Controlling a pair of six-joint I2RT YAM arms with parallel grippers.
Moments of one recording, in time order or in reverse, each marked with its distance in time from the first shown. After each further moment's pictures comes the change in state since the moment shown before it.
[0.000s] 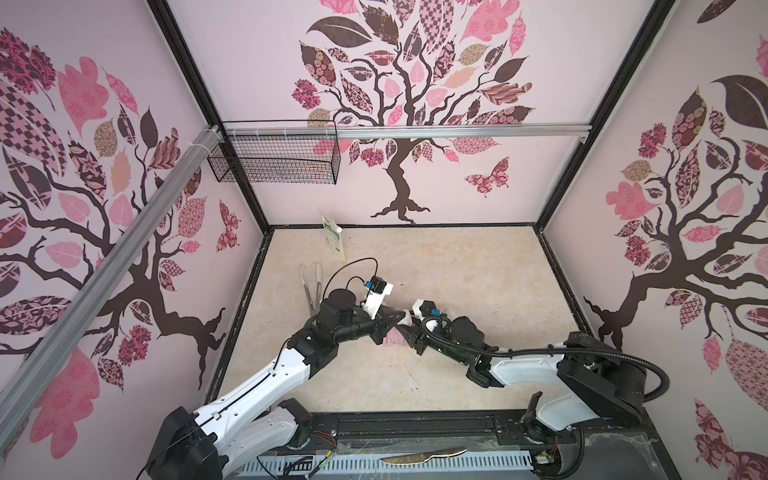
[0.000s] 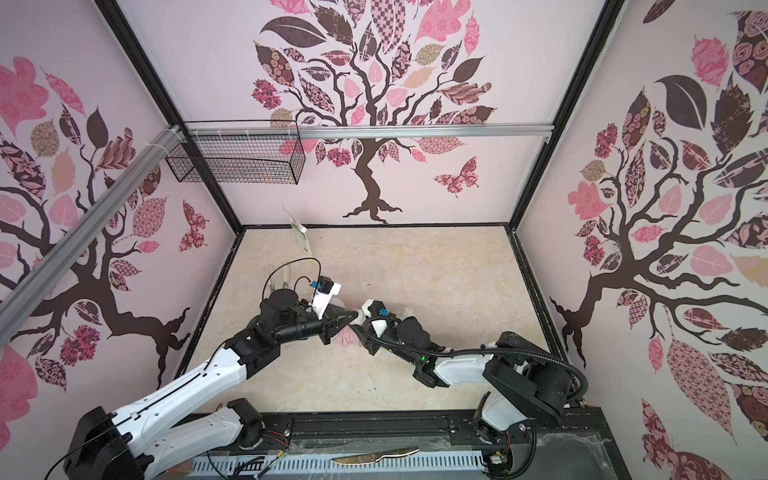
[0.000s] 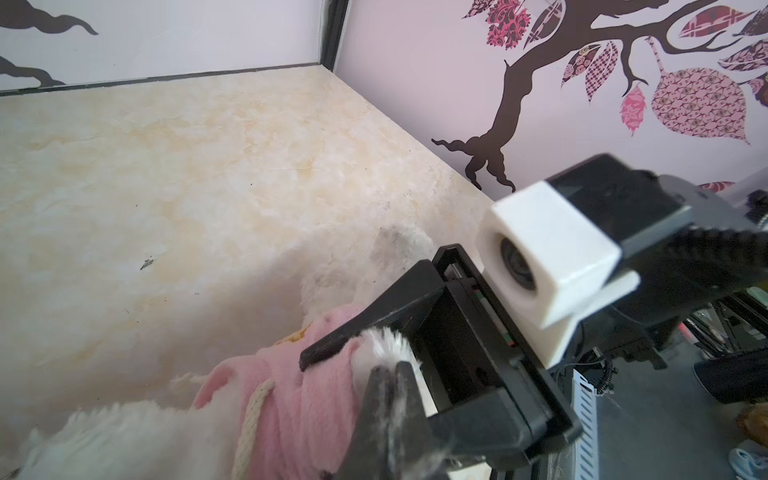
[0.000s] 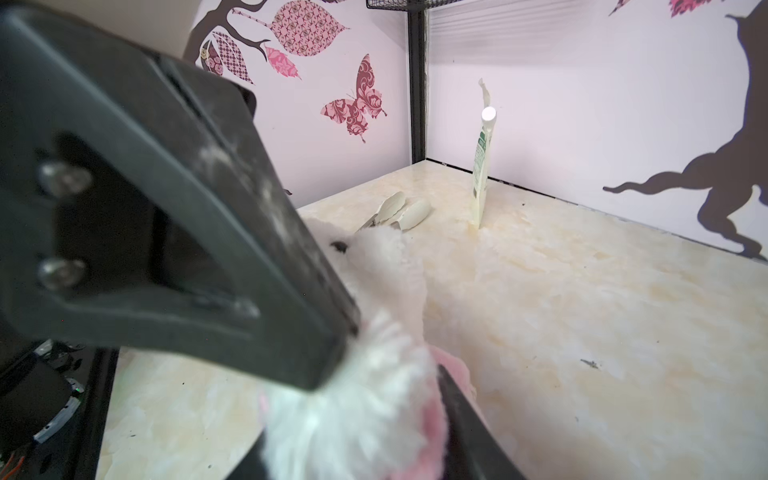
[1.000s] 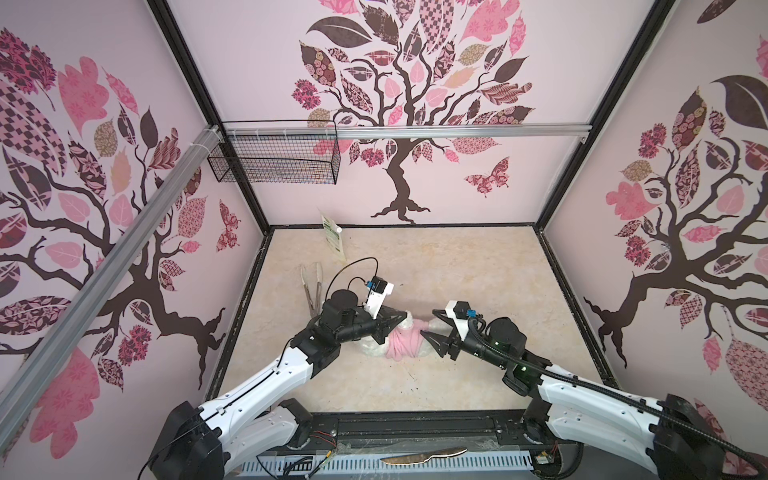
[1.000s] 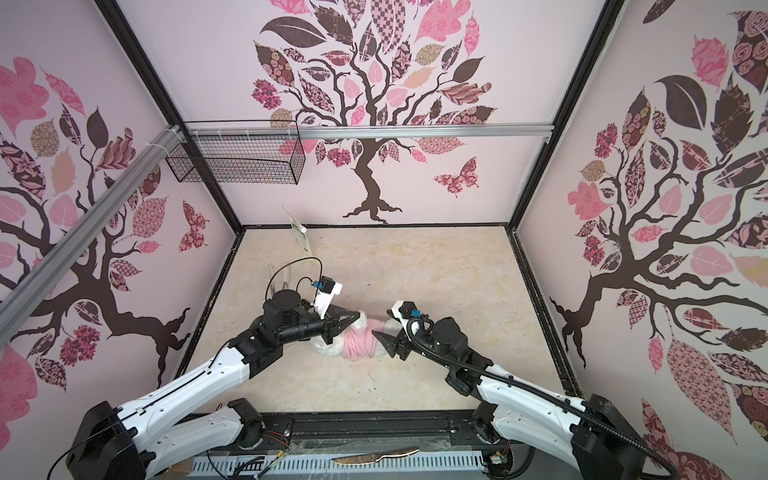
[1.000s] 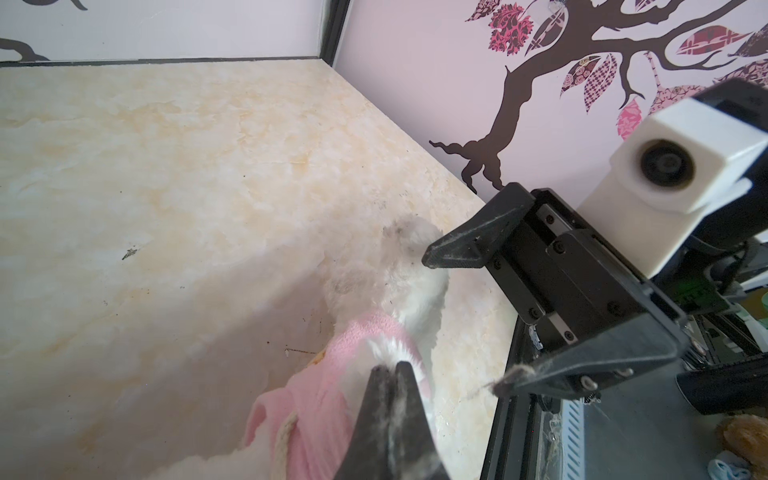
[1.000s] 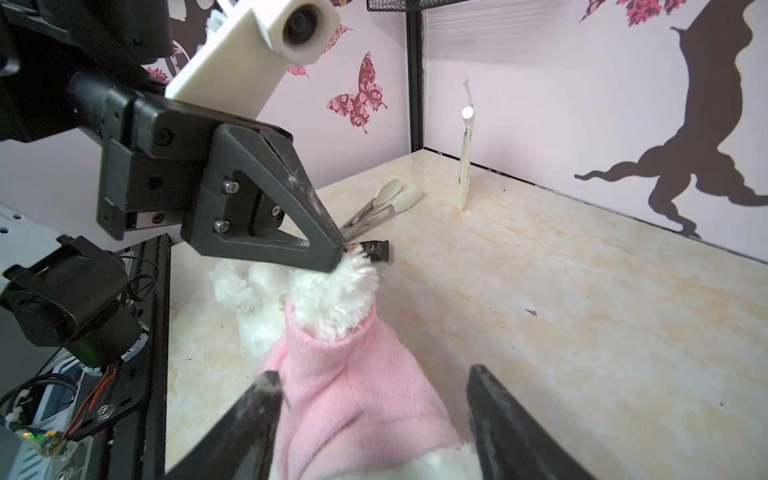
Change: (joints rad) left arm -0.006 0.034 -0.015 0.045 -0.009 -0.034; right arm -0.154 -0.580 -0.084 -0.555 -0.205 -0.010
